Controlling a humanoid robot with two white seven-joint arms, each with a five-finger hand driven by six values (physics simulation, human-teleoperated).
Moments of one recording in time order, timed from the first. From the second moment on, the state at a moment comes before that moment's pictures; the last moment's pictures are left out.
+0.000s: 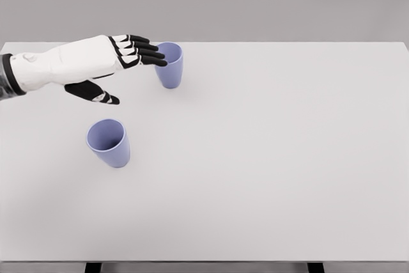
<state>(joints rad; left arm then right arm) -0.83 0.98 -0.84 -1.66 -0.09 -0.61 -0.27 -0.03 0.00 -0.06 0.15 0.07 -0.16 0.17</state>
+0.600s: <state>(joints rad) -1.09 0.84 -1.03 -1.31 -0.05 -0.61 -0.34 -0.02 0.00 -0.07 0.15 0.08 -0.16 0.17</state>
